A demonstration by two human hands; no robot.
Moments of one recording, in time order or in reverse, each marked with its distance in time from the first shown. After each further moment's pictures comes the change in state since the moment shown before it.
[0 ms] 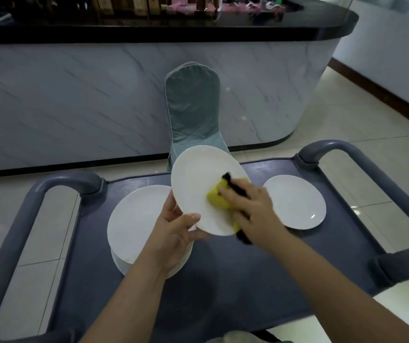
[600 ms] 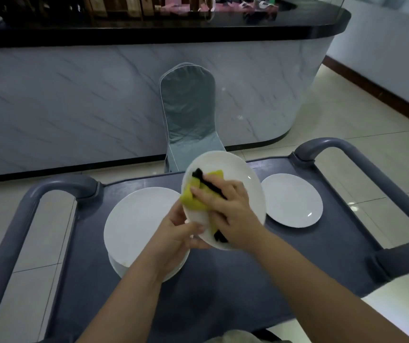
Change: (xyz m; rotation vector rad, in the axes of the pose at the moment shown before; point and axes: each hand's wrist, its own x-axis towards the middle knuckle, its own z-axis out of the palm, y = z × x) left_hand -0.001 0.003 0.004 0.250 -0.089 -0.097; right_hand 0.013 -0.033 0.008 0.084 0.054 -0.152
